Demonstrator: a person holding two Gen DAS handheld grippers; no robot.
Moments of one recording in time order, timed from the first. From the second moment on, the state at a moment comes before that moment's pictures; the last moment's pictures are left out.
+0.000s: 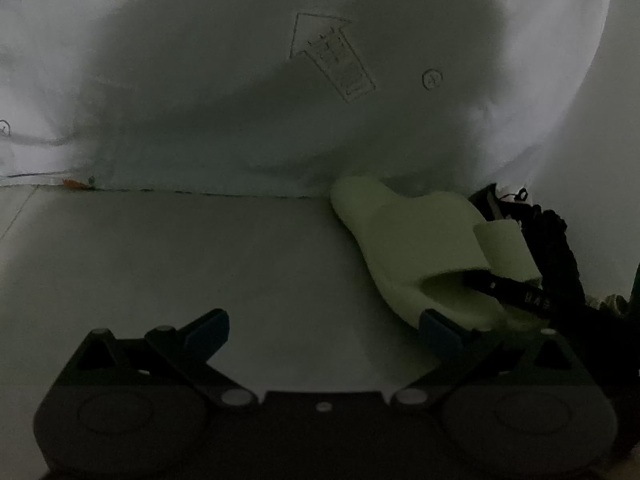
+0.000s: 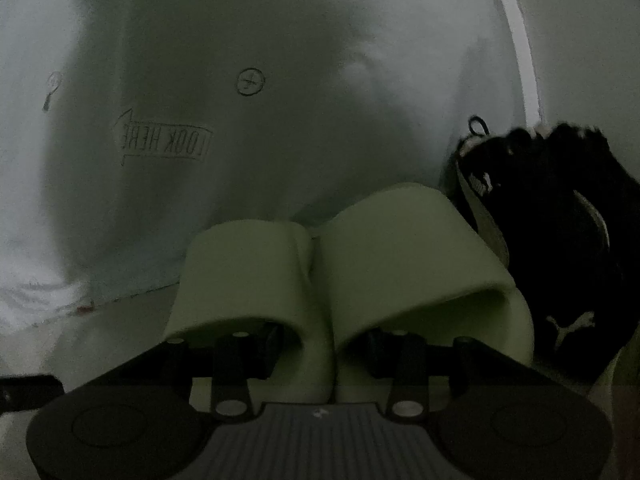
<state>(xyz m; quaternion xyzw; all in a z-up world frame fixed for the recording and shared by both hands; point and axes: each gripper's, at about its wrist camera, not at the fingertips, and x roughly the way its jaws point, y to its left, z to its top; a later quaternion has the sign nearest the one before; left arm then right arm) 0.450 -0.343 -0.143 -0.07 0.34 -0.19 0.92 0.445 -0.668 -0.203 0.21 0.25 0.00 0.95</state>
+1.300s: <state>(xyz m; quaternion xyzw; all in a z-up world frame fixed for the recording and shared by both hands) 0.401 -0.304 -0.098 -0.06 0.30 -0.17 0.94 0.433 -0.569 -0.195 -0.12 0.29 -0.14 0.94</state>
